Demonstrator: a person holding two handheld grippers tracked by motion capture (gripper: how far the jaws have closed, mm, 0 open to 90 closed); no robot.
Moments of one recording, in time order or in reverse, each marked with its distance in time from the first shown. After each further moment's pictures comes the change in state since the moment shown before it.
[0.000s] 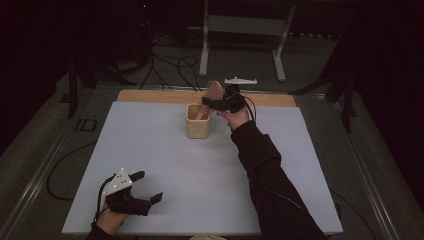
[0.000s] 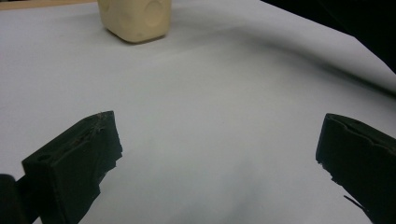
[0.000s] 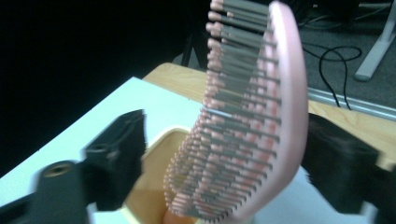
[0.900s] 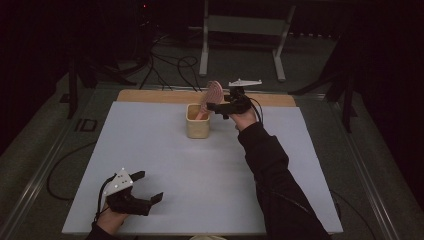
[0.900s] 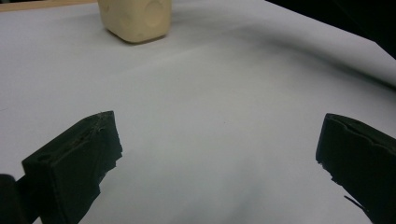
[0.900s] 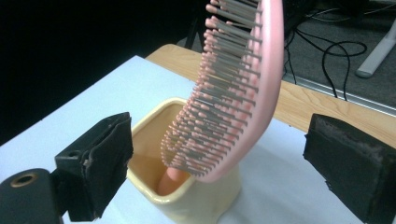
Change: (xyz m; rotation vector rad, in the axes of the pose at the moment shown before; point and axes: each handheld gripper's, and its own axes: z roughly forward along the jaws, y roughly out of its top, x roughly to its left) left arm -0.001 0.000 0.000 0.005 0.005 0.008; right arm -0.005 -0.003 -0.018 0.060 0.017 -0.071
